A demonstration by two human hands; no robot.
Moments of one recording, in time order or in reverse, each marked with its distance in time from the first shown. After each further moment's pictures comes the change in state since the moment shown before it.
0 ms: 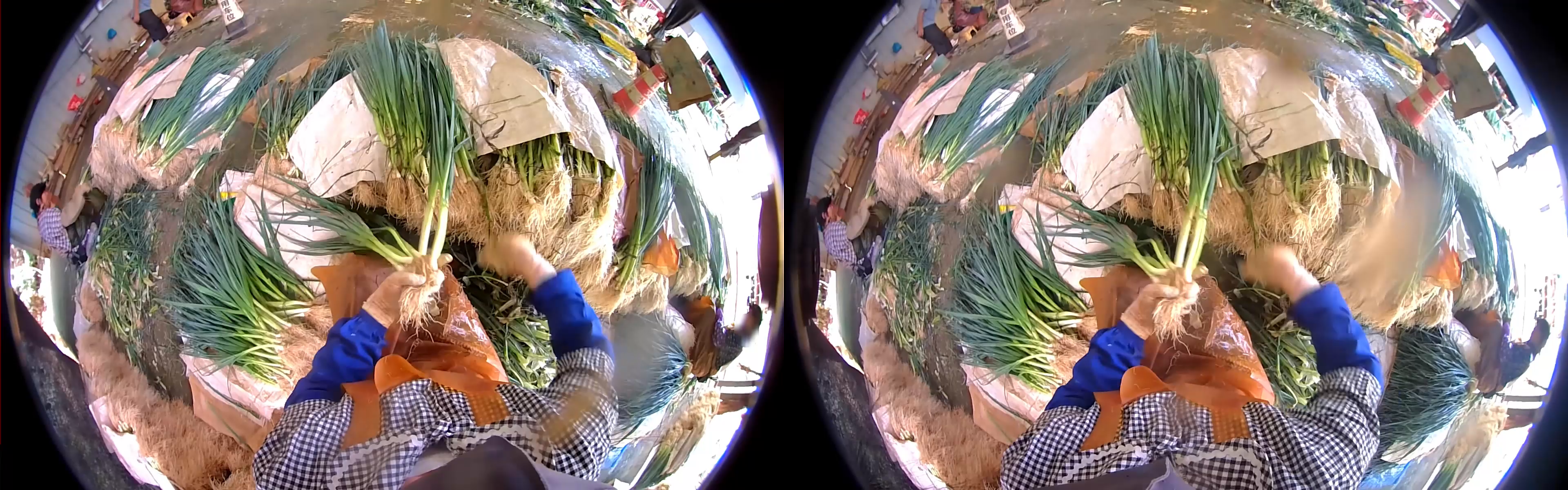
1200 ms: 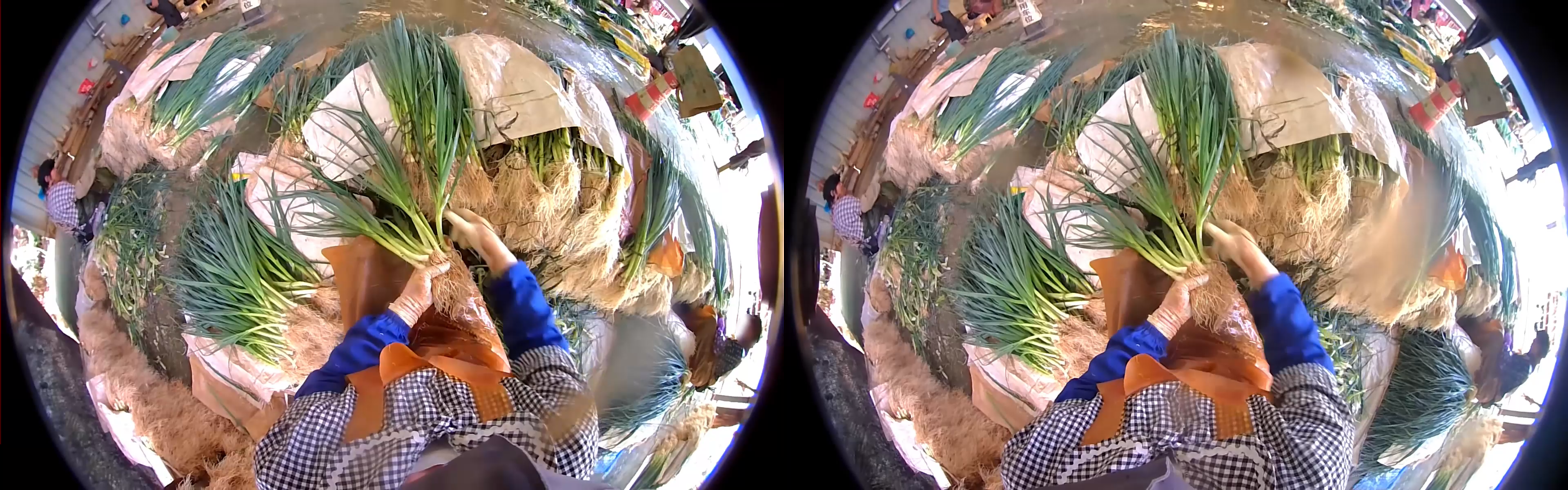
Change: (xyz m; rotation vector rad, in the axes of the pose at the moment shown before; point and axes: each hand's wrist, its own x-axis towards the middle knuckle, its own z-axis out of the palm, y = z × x) left_hand 0.010 -0.064 -0.049 0.108 0.403 0.214; right_hand 0.024 -0.072 -0.001 1.641 0.504 -0.099
